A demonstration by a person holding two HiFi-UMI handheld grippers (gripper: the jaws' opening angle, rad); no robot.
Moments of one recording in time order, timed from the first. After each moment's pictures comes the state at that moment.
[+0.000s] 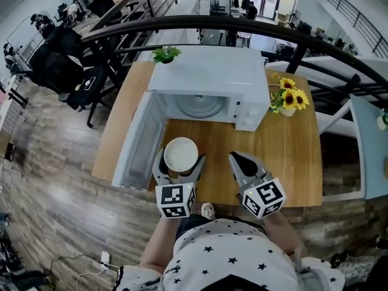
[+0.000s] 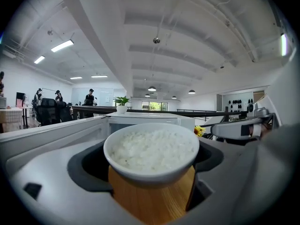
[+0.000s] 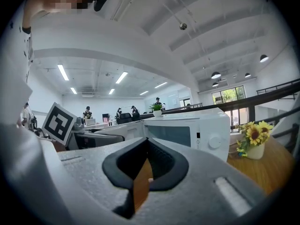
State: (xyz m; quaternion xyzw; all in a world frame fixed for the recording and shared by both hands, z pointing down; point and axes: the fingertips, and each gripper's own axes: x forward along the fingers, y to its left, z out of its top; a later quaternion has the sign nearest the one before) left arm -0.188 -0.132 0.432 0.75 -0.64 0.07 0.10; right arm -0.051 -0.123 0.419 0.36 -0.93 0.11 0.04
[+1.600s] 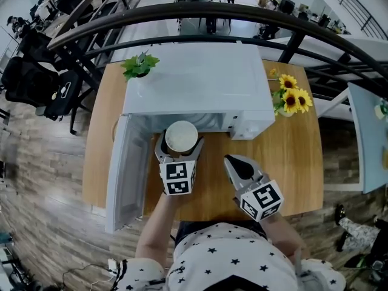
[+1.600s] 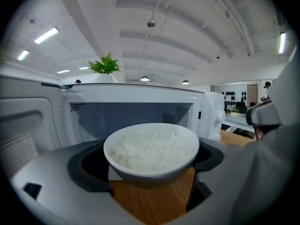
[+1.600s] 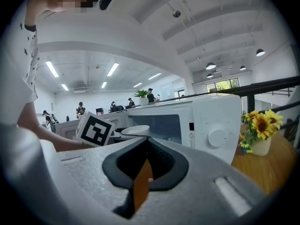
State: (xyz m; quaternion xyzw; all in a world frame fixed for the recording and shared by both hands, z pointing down) left arm -0.183 -0.311 0.514 0.78 -0.60 0.13 0.12; right arm -0.061 -0.217 0.465 0.38 -0.91 0.15 0.08
